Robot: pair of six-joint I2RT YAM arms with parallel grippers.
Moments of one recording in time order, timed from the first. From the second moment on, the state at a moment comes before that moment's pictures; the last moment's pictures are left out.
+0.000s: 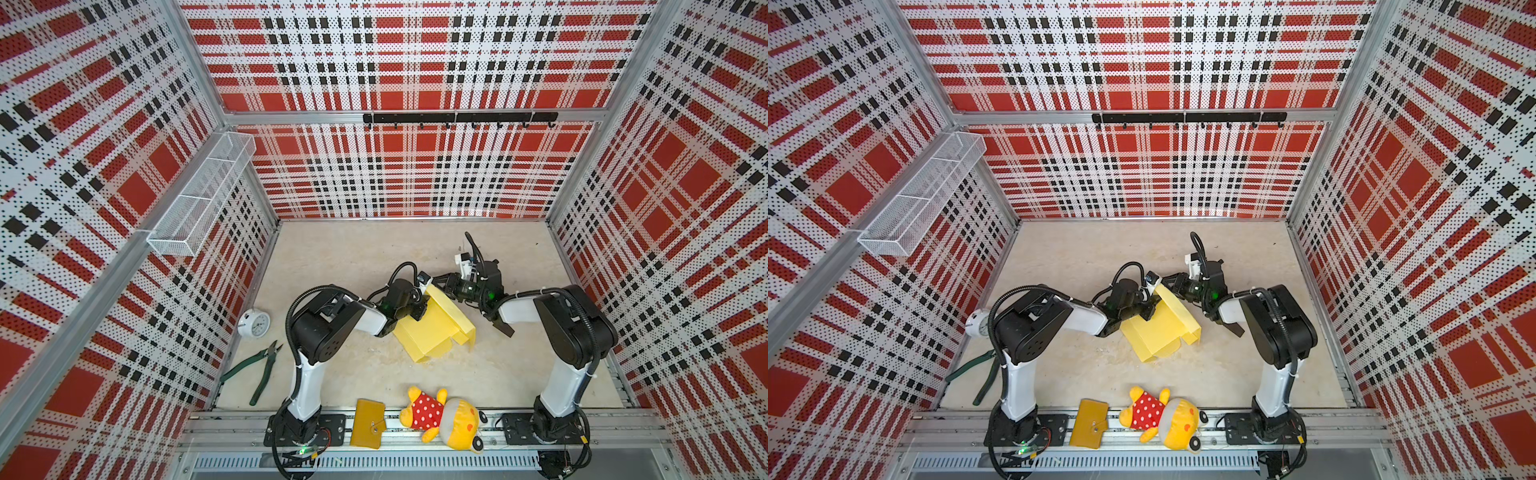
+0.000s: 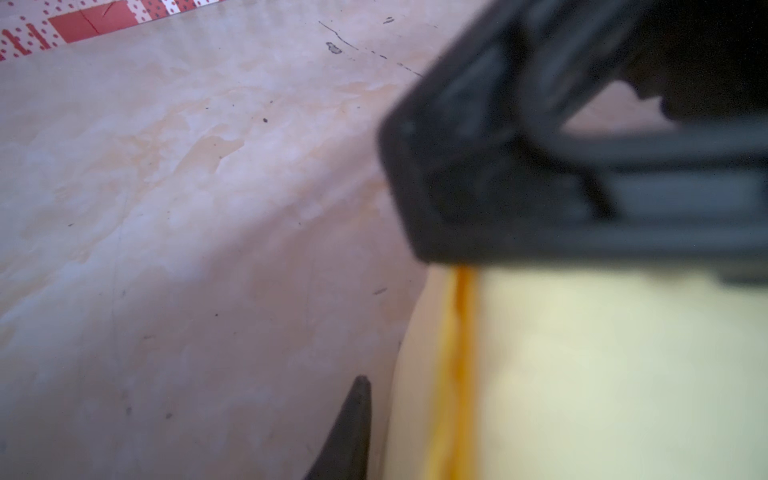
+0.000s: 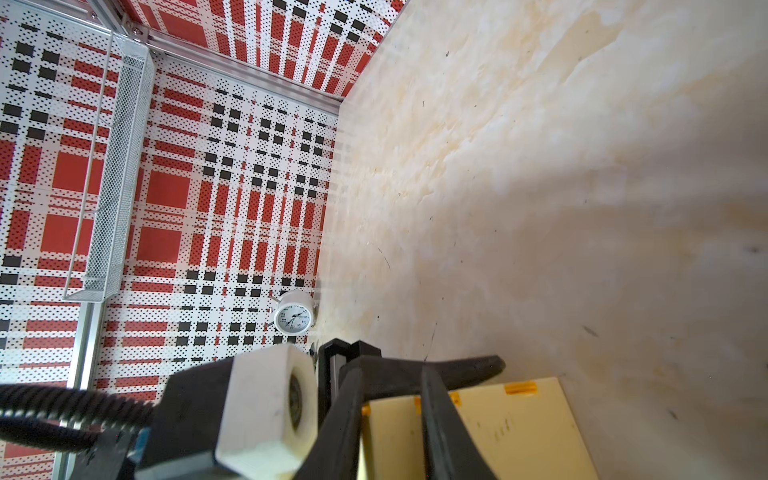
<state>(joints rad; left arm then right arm) -0.68 2.02 0.89 0.62 0.08 0.02 0.38 1.83 0.78 0.68 -0.63 0.96</state>
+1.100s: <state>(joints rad) -0.61 1.92 0.84 0.67 0.32 0.15 0.37 1.81 0.76 0.66 -0.62 0.96</state>
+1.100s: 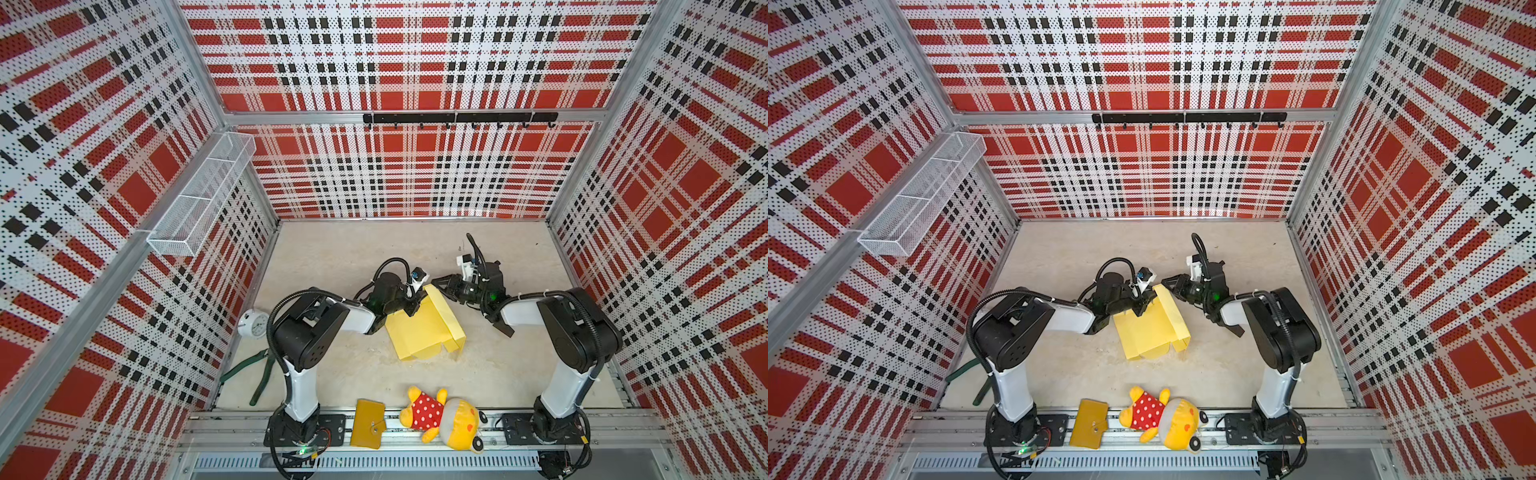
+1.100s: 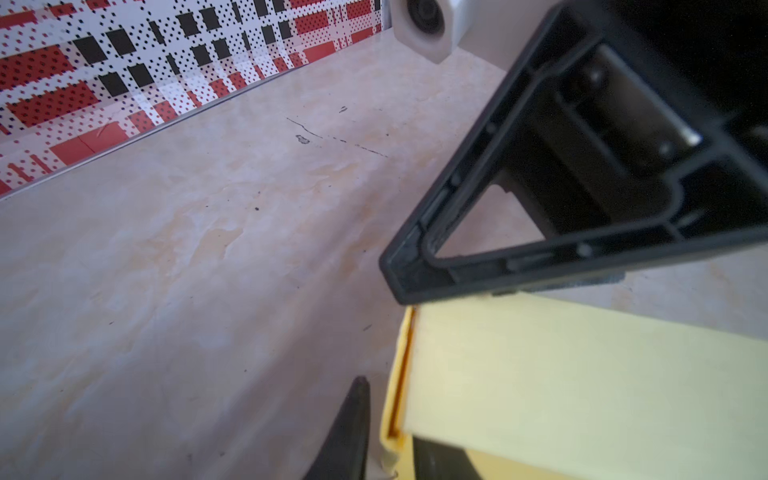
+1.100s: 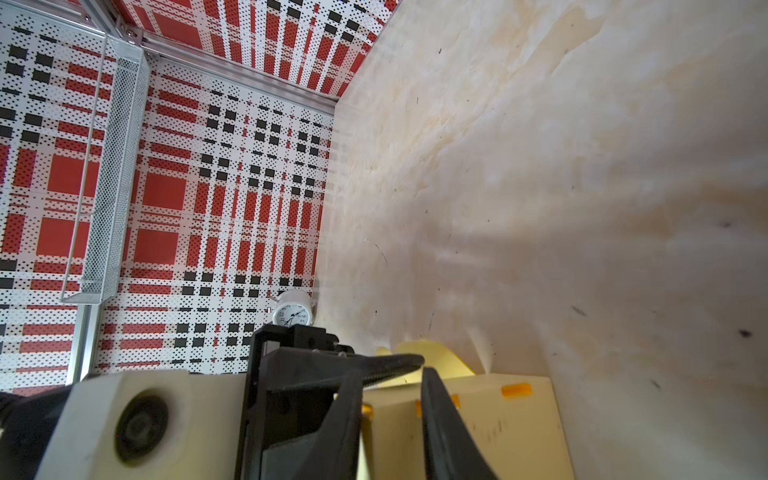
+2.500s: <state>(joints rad) -0.56 1.85 1.28 0.05 0.34 0.38 0.16 1.08 0.81 -0.27 -0.31 0.54</state>
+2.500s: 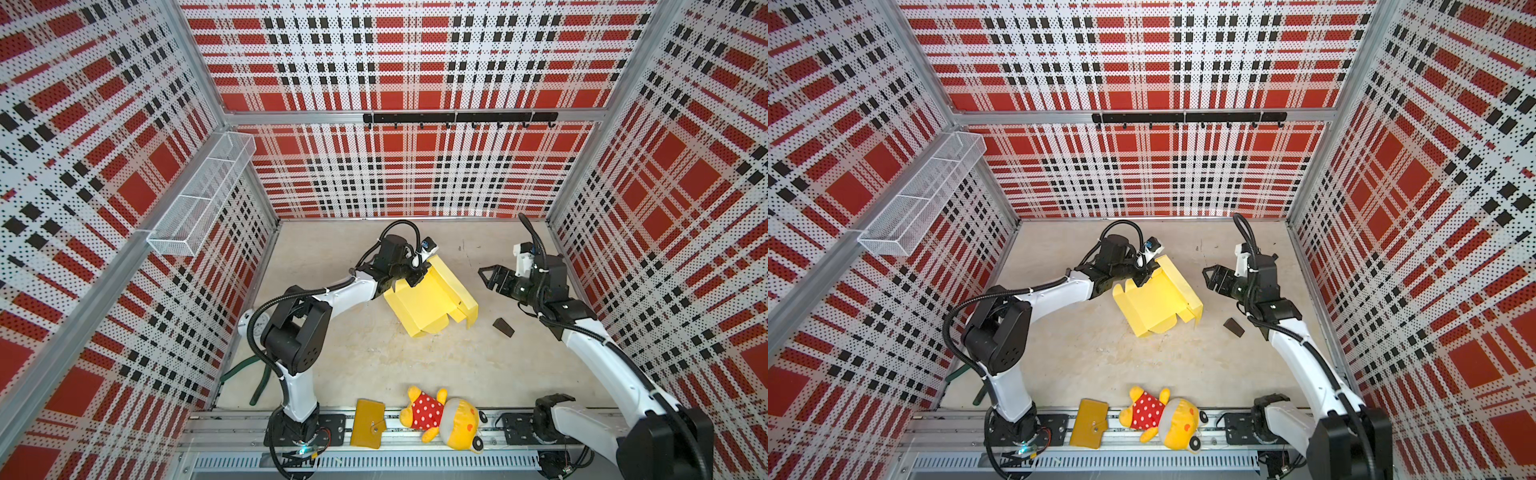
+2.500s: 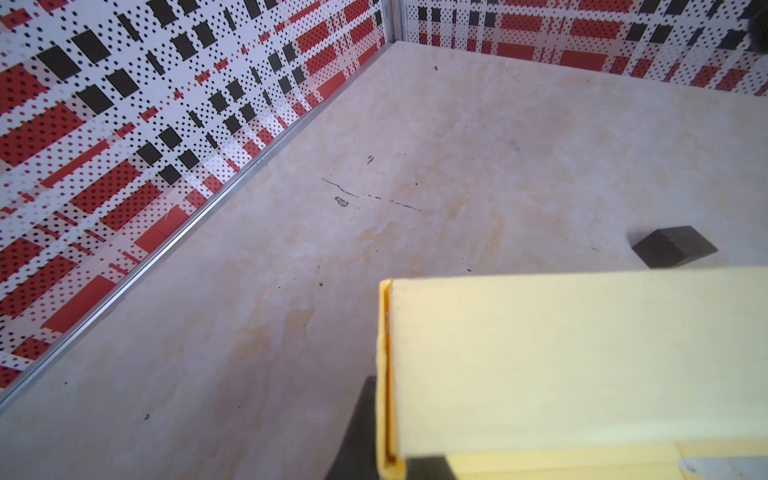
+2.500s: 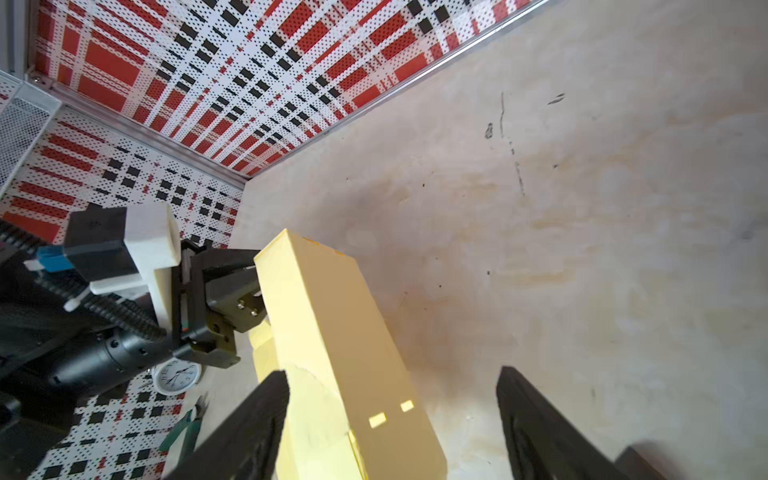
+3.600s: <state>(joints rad) -0.62 1.87 1.65 -0.83 0.09 1.38 0.06 0.70 0.75 -0.60 -0.07 0.21</state>
